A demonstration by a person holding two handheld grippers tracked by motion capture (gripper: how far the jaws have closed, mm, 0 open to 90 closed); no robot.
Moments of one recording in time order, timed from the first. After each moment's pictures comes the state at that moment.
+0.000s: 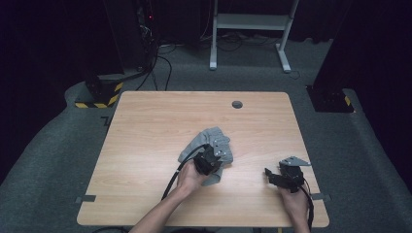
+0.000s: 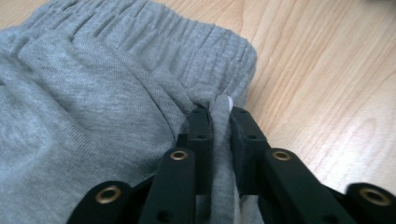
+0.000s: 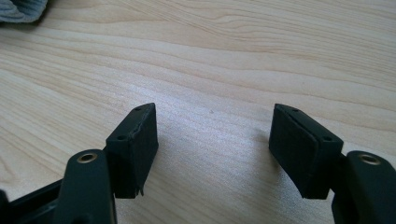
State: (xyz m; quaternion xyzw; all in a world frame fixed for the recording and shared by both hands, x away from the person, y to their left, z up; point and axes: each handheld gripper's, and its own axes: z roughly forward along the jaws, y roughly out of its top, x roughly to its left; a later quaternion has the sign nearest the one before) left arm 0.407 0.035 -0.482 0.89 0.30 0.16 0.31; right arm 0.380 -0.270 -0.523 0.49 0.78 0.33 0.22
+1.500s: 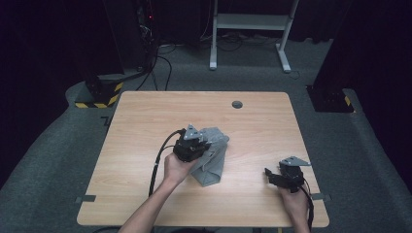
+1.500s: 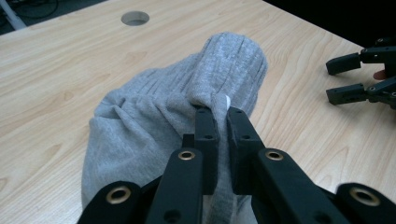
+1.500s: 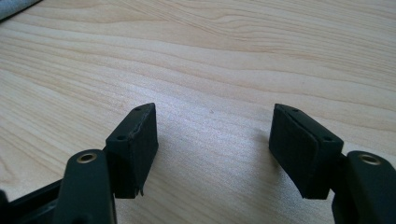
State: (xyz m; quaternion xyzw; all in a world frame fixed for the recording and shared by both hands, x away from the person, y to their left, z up) left arm 0.410 0.096 -0.428 0.81 0.36 0.15 0.43; right arm 0.380 -0.270 -0.523 0.49 0.78 0.33 0.22
